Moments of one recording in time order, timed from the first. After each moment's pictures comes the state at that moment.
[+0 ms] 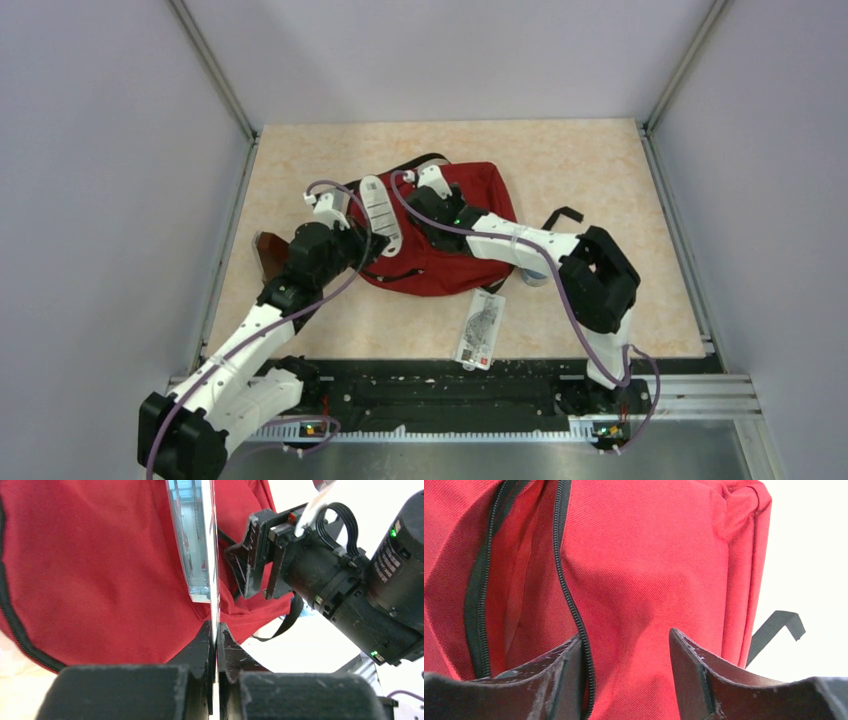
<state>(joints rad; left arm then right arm) -0.42 0.88 0.59 -0.03 0.11 -0.66 0.91 1.91 1.46 -0.39 0.70 0.18</state>
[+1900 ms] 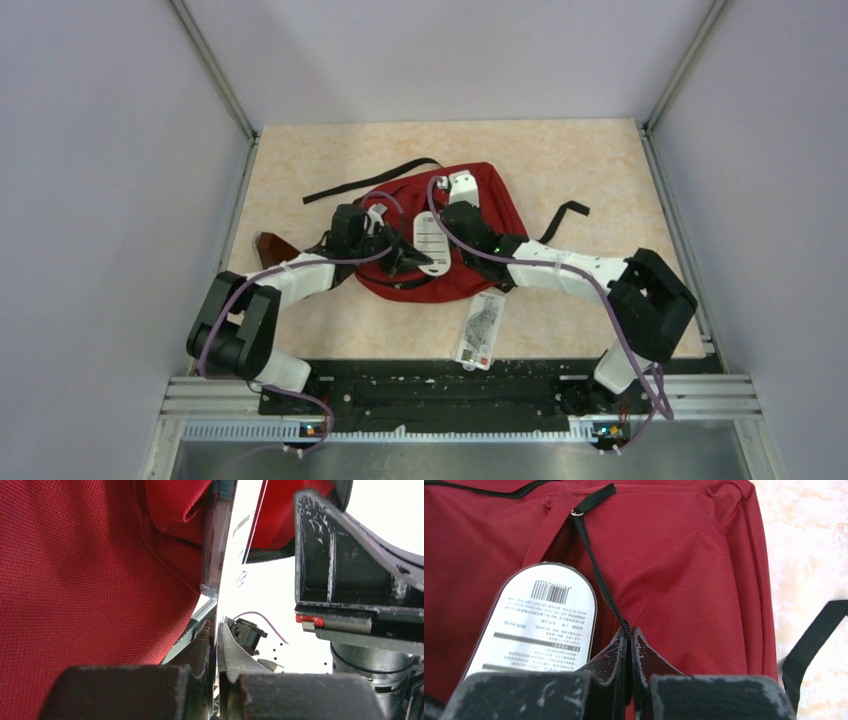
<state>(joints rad) -0.37 1.47 0.67 0.18 0.74 -1.19 0.89 1.64 1.08 -0.01 0.64 0.25</state>
